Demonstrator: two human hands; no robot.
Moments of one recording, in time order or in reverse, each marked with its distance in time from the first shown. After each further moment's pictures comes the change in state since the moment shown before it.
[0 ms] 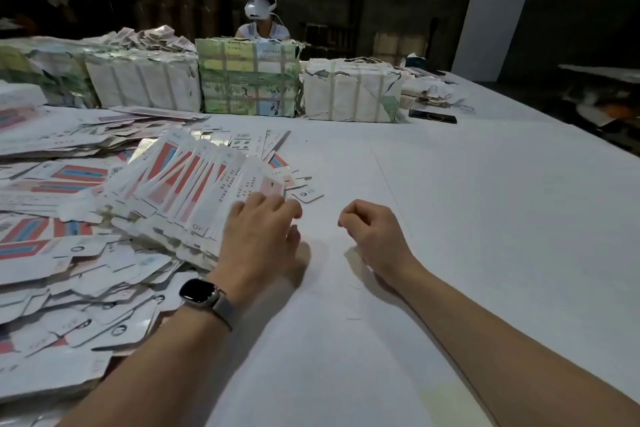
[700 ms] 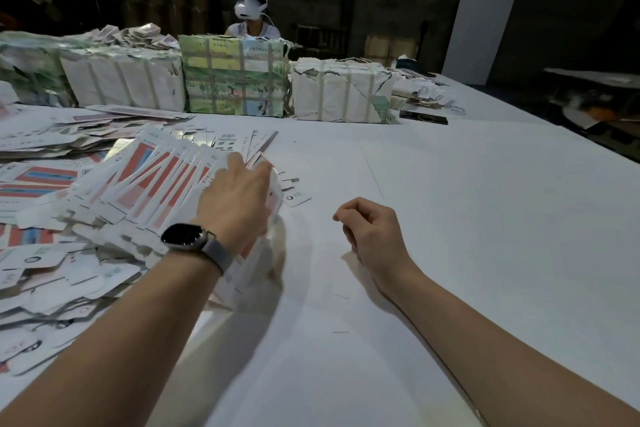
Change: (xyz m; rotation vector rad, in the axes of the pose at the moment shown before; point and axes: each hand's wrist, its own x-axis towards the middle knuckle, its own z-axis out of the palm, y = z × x) left_hand 0.056 -0.004 -0.027 0.065 -0.174 -0.228; right_hand 0.004 0.003 -0.008 0.158 0.075 0.109
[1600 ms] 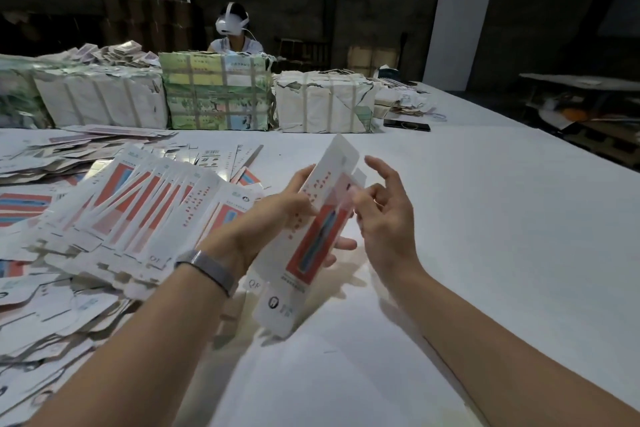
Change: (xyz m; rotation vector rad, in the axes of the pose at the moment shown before) left_hand -0.001 0.036 -0.001 -1.546 -0.780 0.134; right_hand 0.010 -0.017 -0.015 0.107 0.201 -0.272
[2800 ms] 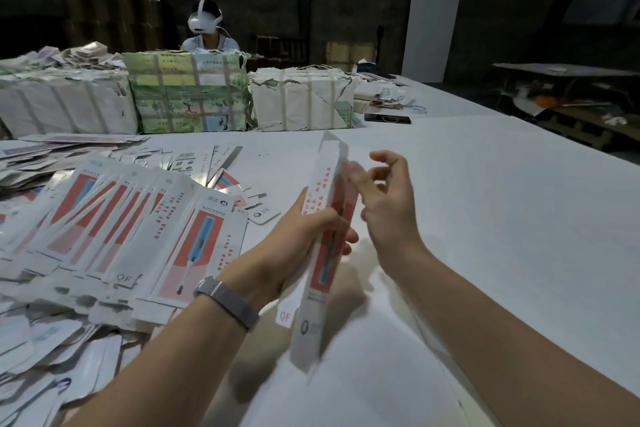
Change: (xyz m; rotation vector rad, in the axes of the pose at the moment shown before) left_hand 0.018 -0.021 0.043 0.097 0.137 0.147; right_hand 0.017 -0.015 -0.012 -0.026 0.148 0.102
